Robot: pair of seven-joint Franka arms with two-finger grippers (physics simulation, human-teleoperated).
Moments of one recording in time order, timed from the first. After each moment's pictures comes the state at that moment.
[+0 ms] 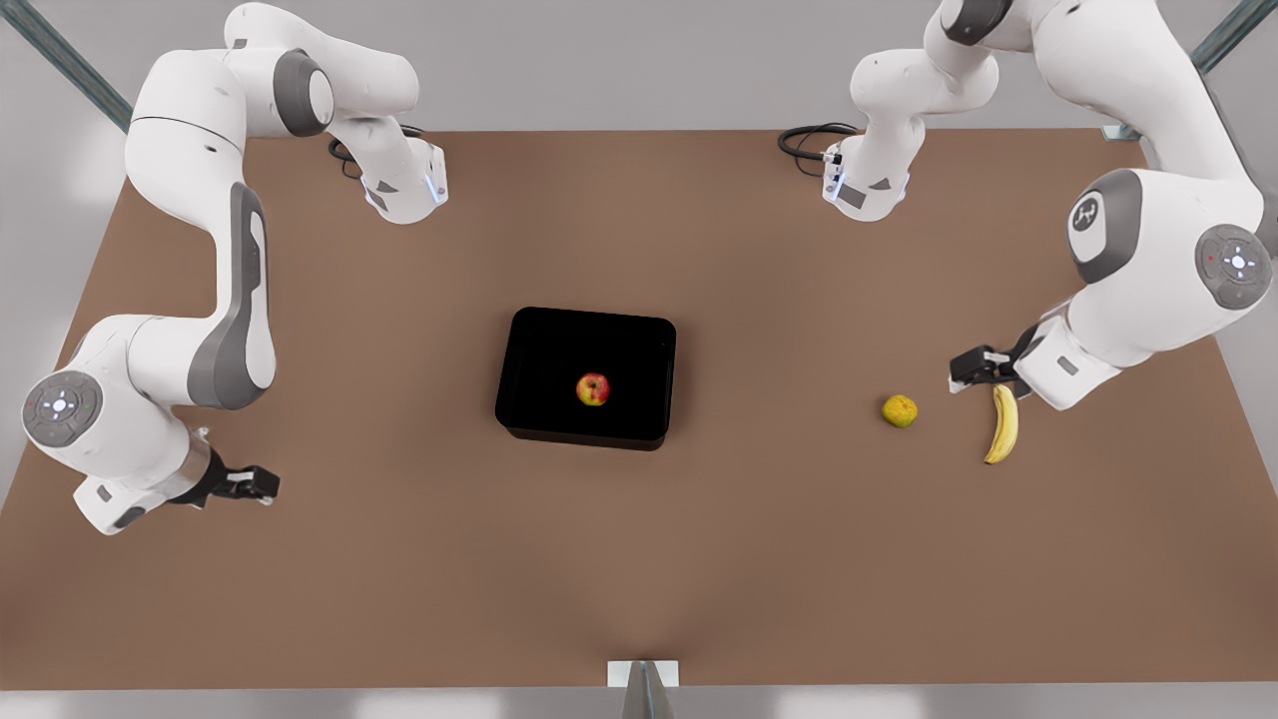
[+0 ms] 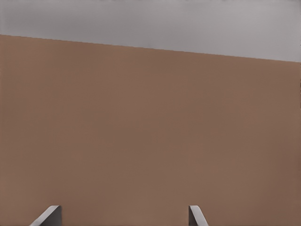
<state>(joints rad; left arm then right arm) 0.01 0.27 -0.11 -1.34 -0.08 1.59 -0.02 0.02 0.58 -0.06 -1.16 -0.04 1.84 -0.09</state>
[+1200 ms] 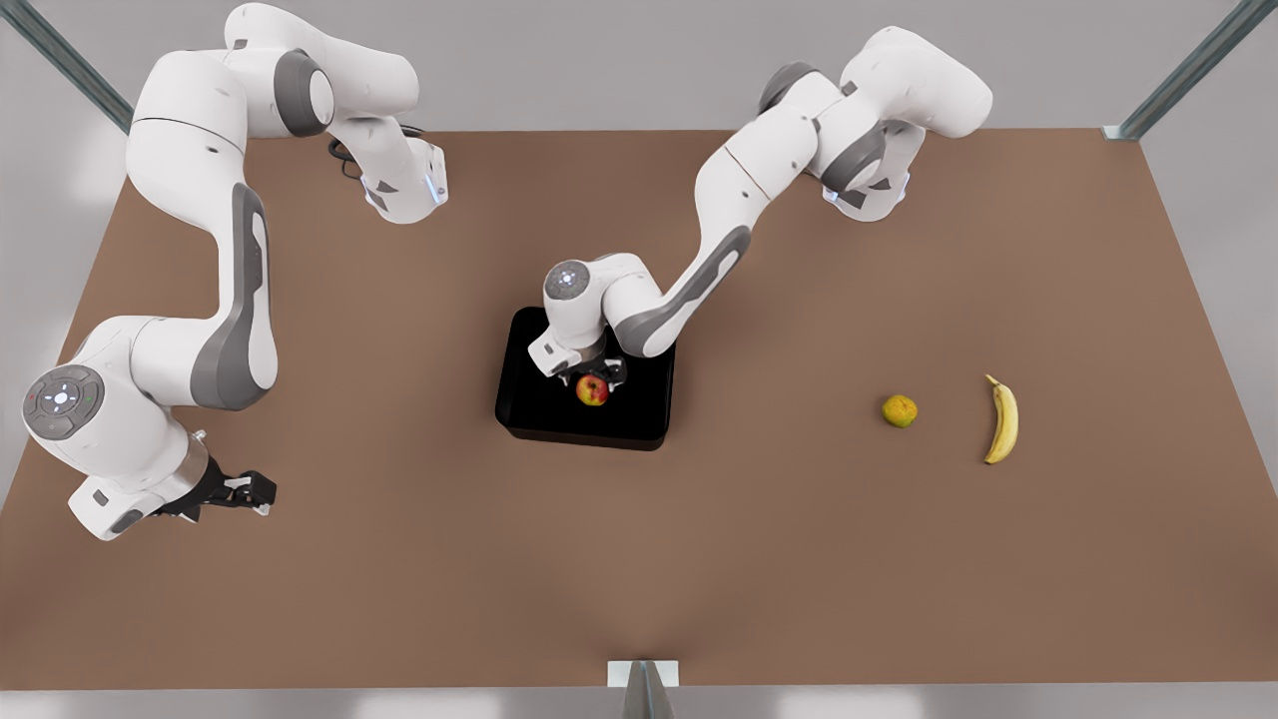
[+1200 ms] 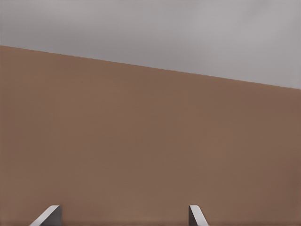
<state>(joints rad) -0.83 1.00 -0.17 -1.14 0.34 2.18 -0.95 0.02 0.58 -0.06 -1.17 -0.04 1.90 -0.13</state>
